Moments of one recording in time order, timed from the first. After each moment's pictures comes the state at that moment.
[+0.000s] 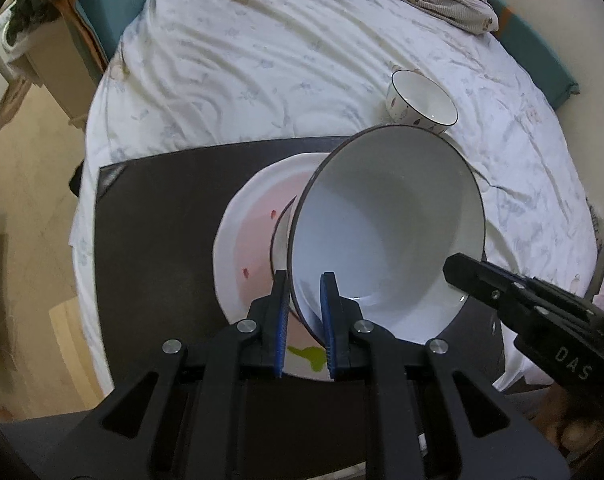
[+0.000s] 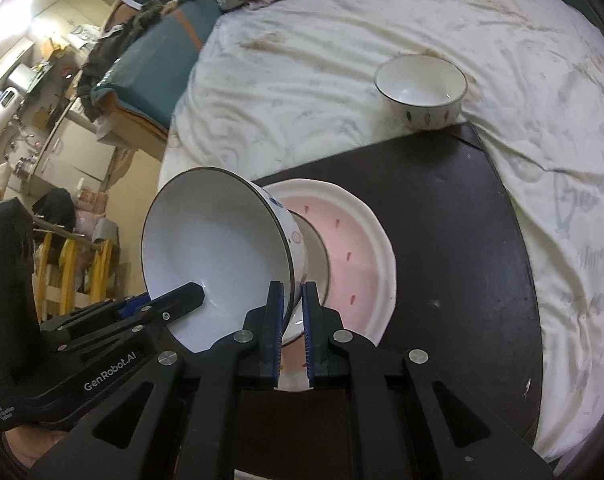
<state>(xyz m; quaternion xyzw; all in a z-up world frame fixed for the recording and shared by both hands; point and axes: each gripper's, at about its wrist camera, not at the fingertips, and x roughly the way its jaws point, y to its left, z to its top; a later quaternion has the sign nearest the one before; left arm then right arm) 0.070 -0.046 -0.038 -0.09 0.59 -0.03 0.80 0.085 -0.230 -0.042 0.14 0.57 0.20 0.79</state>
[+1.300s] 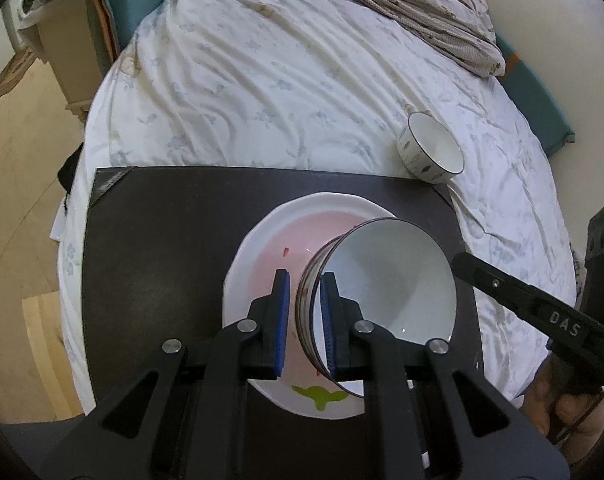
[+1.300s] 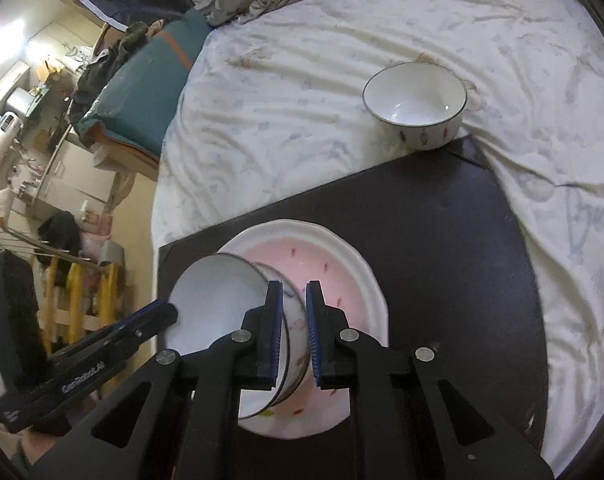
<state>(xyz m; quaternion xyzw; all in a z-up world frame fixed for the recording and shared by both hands) 0.085 -0.013 -0.044 -0.15 0.55 -0.03 0.82 0.123 -0.239 -0.052 0.17 0.55 0.20 0.79</state>
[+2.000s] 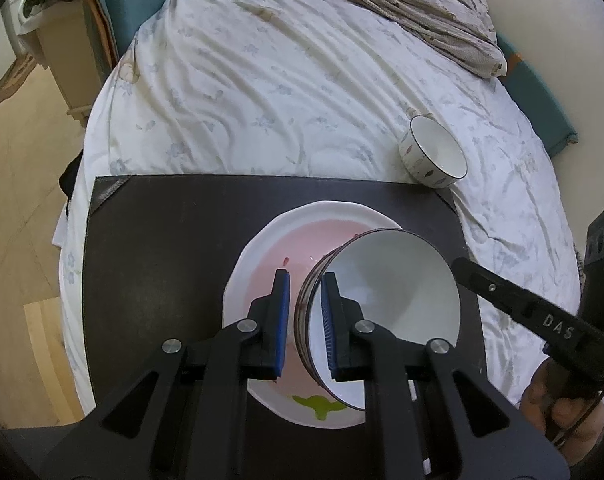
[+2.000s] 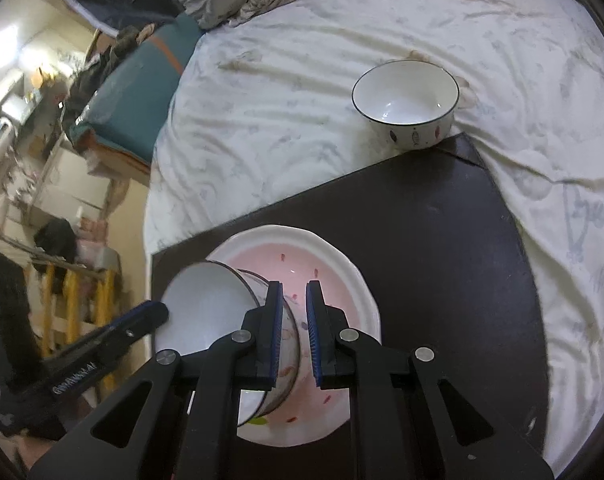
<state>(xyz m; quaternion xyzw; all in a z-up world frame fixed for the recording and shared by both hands) 0.092 -0.014 -0.042 -0.15 0.55 -0.02 0.82 0.126 -0.244 -0.057 0.19 0.55 0.19 0.79</state>
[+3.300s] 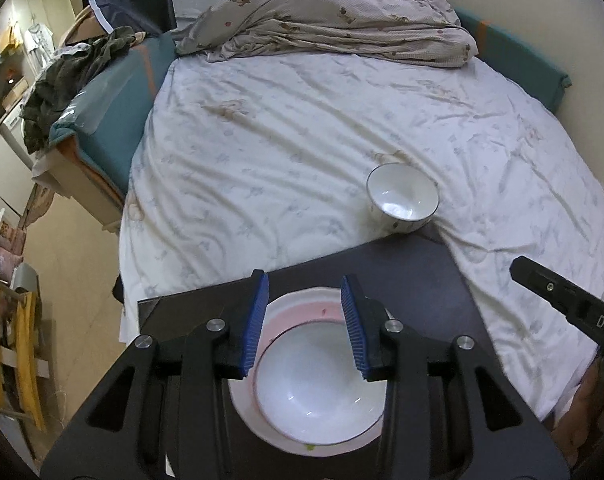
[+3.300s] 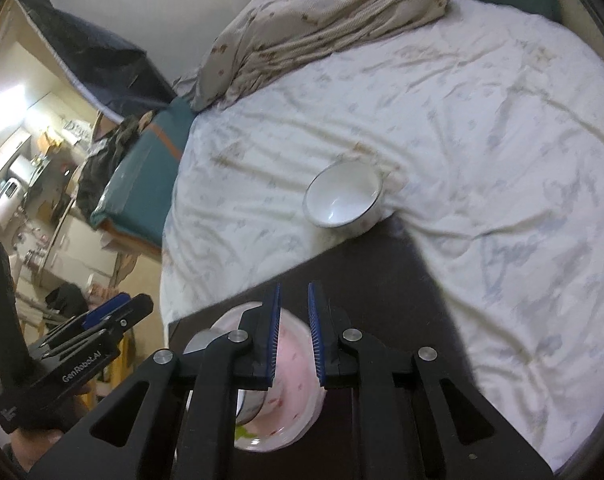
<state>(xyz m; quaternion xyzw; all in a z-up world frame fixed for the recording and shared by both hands) 0.129 -0.108 0.049 0.03 0.48 0.00 0.87 0.111 -0.343 0.014 0.24 0.45 0.14 0.85</state>
